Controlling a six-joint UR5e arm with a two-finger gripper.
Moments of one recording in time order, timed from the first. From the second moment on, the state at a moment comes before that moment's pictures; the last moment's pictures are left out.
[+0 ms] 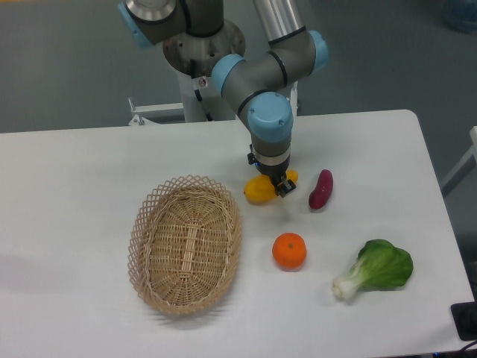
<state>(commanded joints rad) 2.53 -1.83 -2.06 -0.83 1.69 1.56</state>
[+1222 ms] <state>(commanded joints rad) 2.64 -1.82 -1.38 -1.36 1.33 1.42</state>
